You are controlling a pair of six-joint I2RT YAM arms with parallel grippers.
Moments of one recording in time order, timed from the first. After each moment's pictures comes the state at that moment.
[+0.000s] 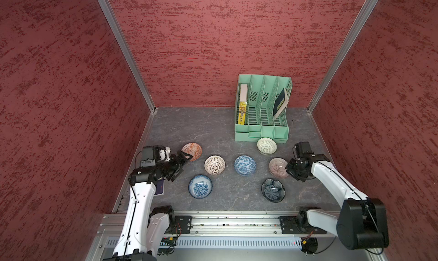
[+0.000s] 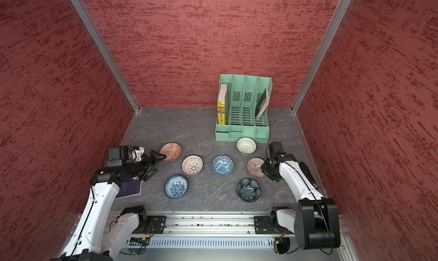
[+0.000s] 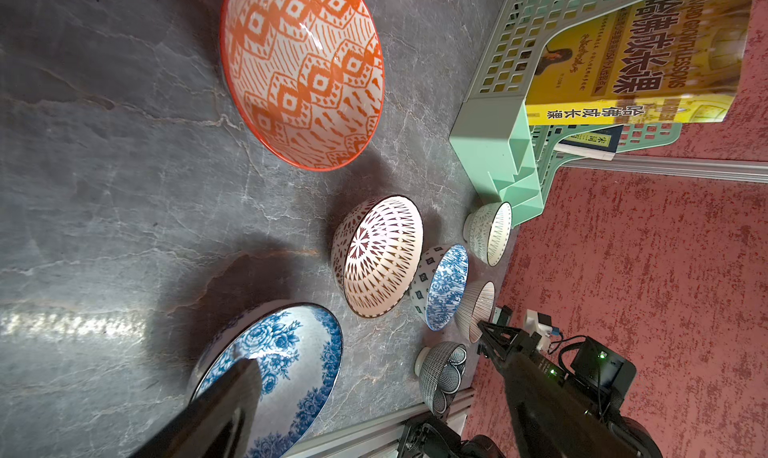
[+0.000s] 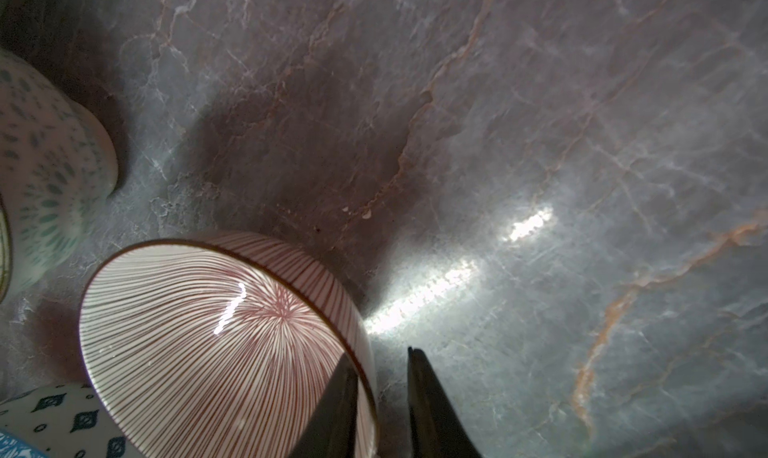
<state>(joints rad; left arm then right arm) 0.15 0.82 0.73 -0.87 0.65 -0.72 0.04 1.21 0.72 -0.82 -0.05 0.76</state>
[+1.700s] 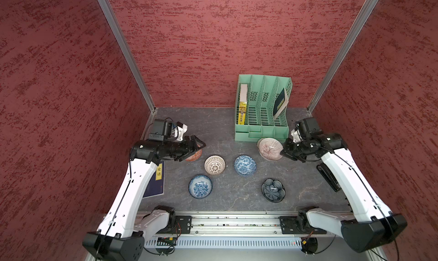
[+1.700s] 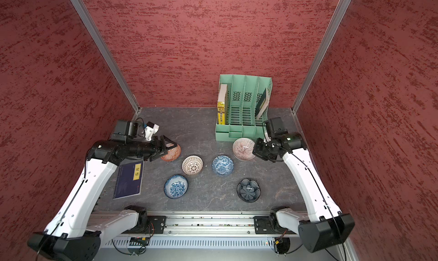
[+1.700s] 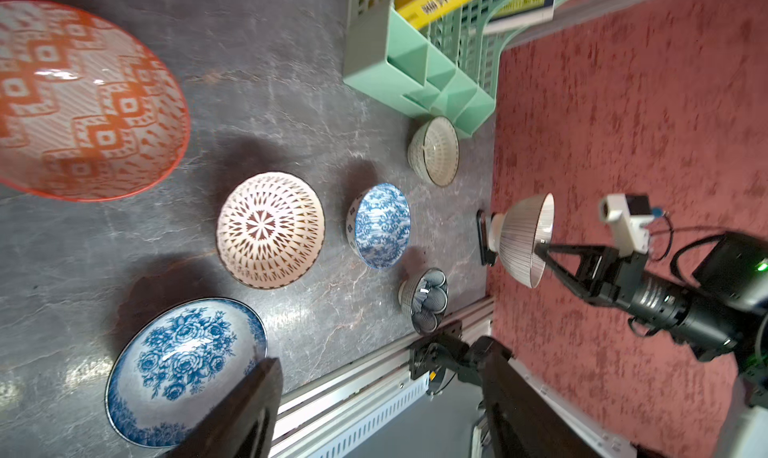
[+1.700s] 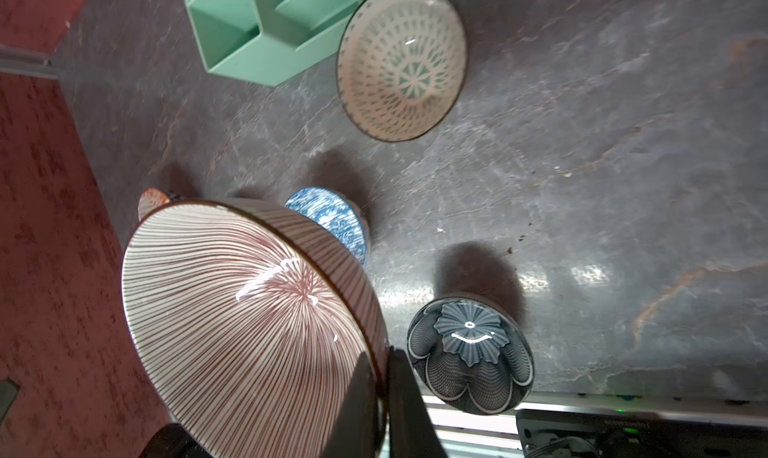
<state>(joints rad) -0.24 1.12 1.31 -1.09 0.58 -0.59 0.27 1.24 1.36 -1.25 -0.25 0.65</state>
